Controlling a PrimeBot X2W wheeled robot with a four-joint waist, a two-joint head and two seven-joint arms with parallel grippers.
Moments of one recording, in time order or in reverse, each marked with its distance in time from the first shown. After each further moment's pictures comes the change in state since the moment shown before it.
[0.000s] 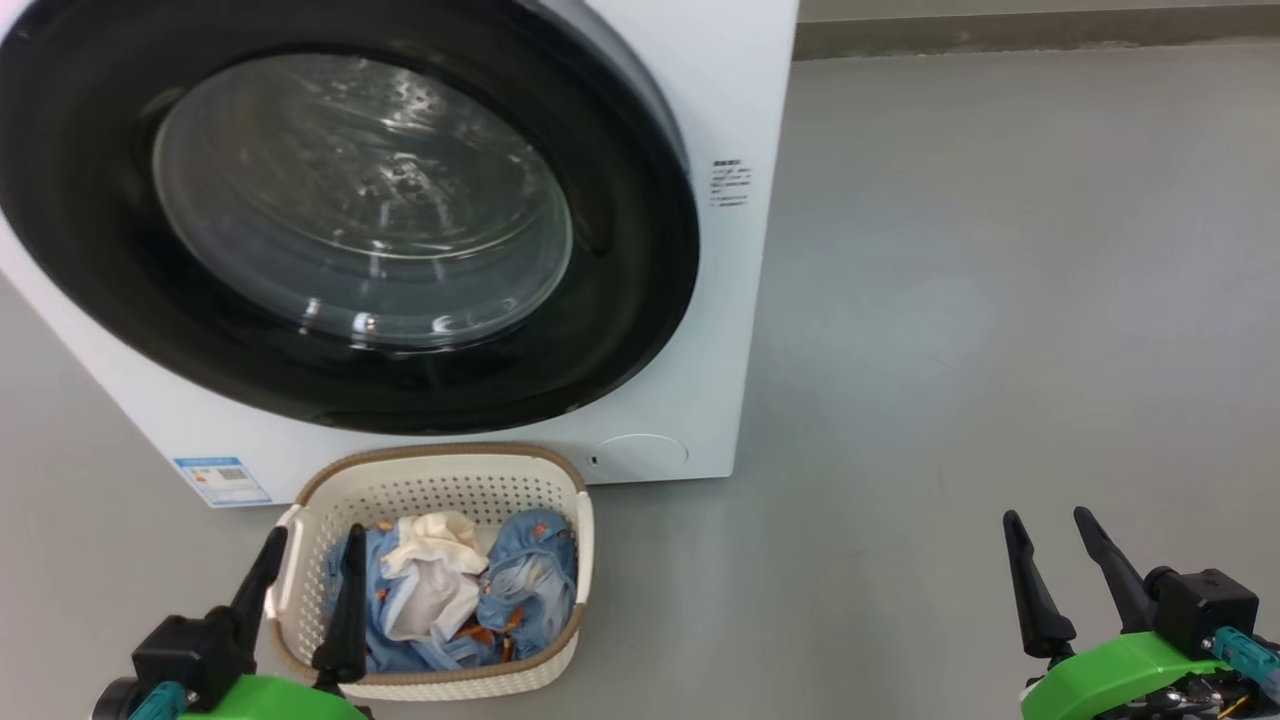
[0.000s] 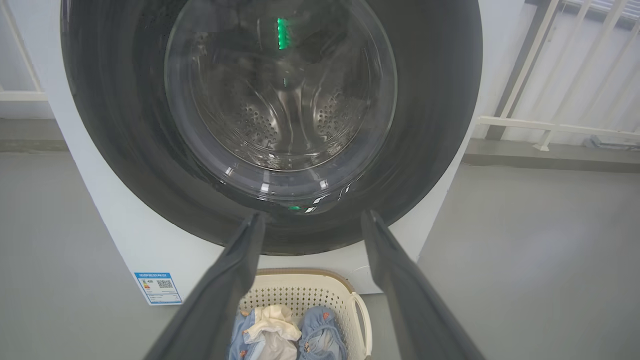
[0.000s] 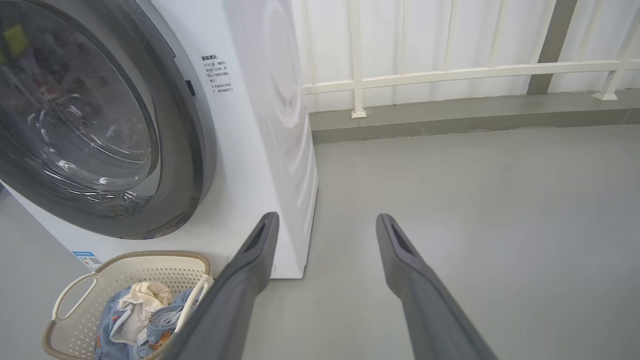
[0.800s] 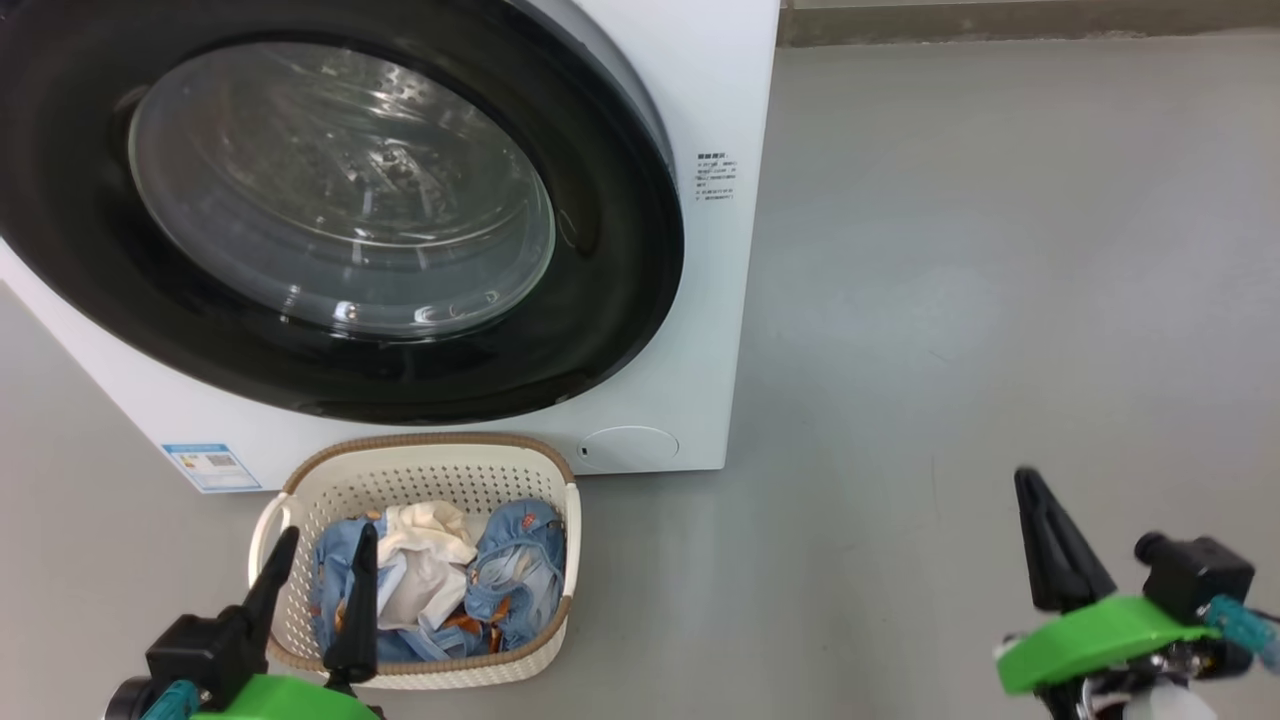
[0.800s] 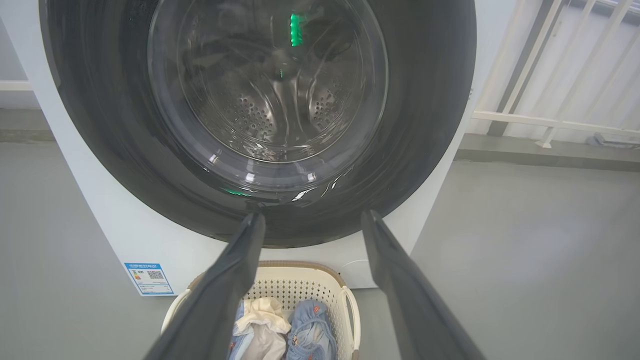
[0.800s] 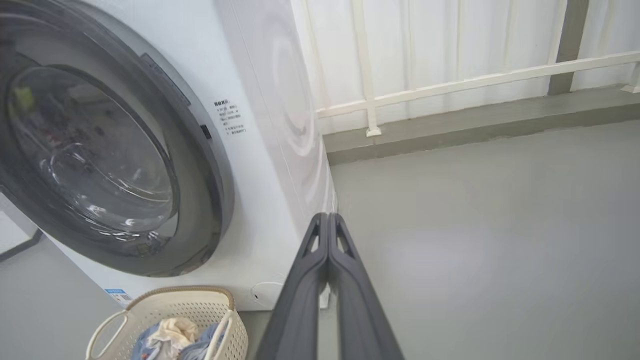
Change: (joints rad) left arm -0.002 -0.003 -0.020 -0.001 -0.003 0.000 0.000; right arm -0.044 0.023 0.021 0.003 0.044 0.000 -0.010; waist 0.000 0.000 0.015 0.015
